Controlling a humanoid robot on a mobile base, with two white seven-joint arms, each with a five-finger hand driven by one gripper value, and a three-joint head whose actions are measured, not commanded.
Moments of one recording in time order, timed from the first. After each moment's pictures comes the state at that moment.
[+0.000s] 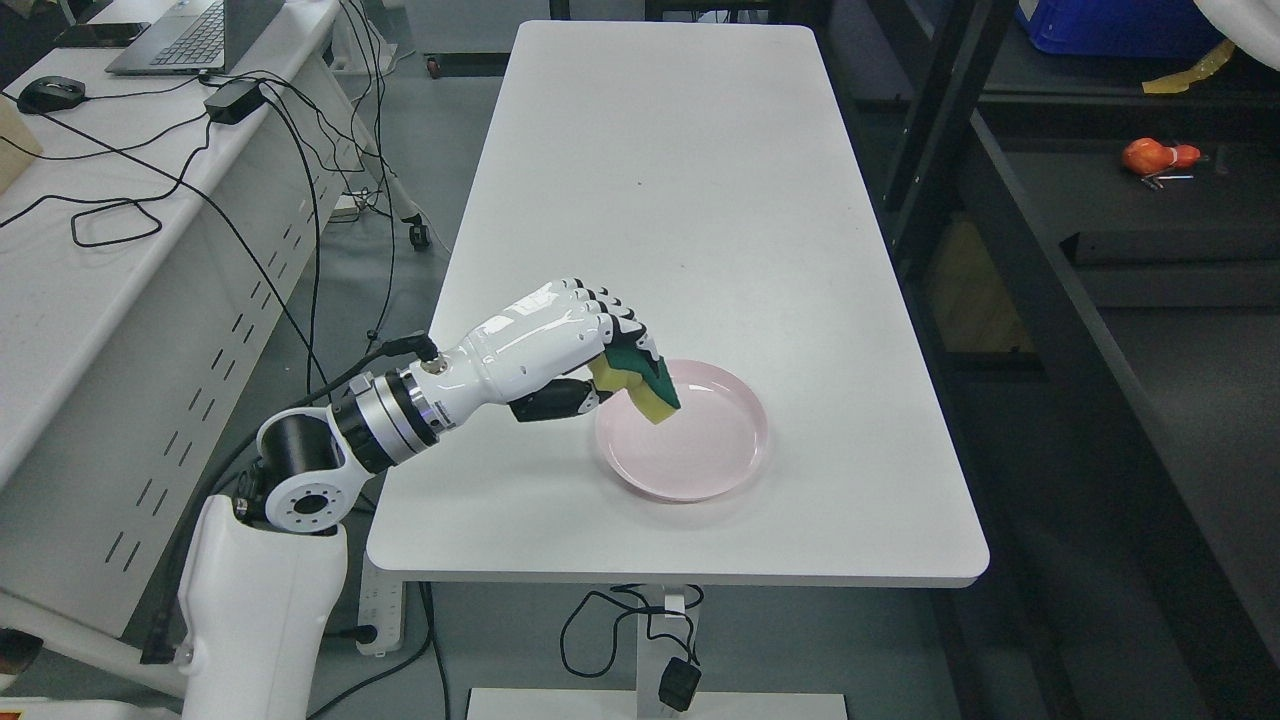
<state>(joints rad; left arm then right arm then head) -0.55 0.07 -0.01 -1.53 -0.65 -0.79 -0.66 -0.07 0.00 -0.21 0.00 -0.11 0.08 -0.07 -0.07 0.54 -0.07</state>
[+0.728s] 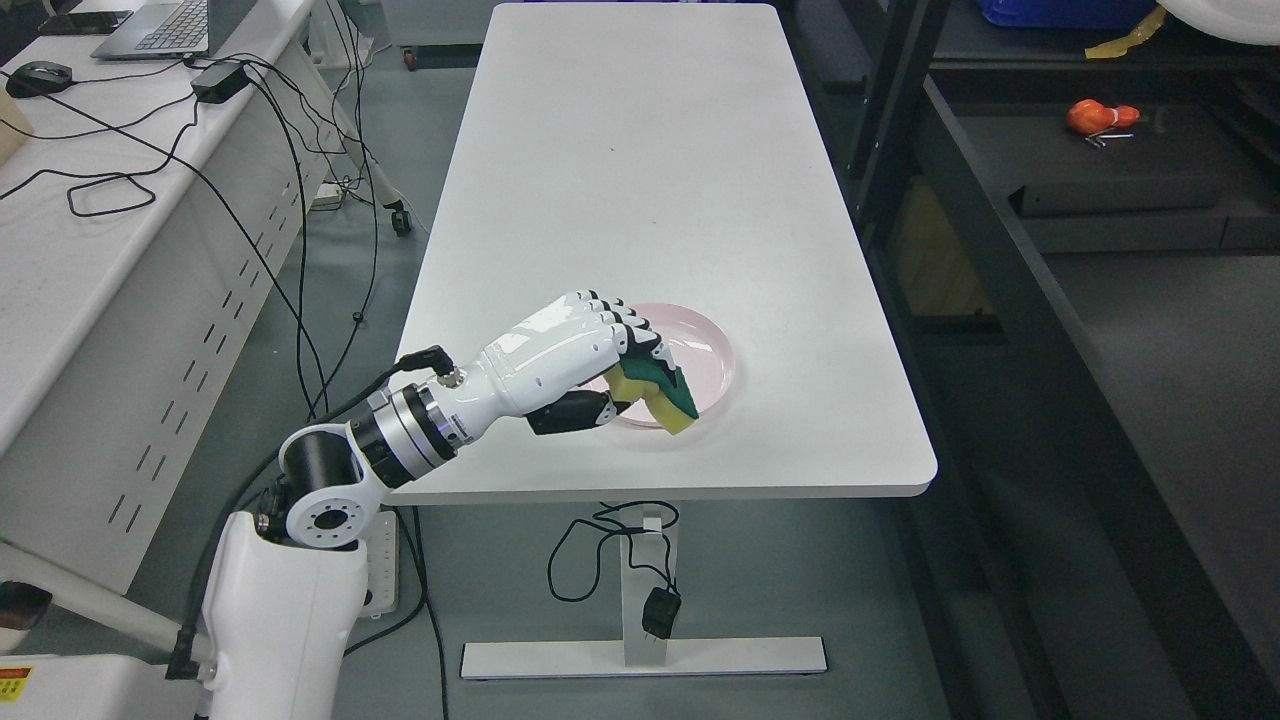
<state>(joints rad) -0.52 0.02 0.00 -1.54 -0.65 -0.79 -0.66 -0.07 0.00 -0.21 0.00 -0.11 0.08 -0.07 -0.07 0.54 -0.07</state>
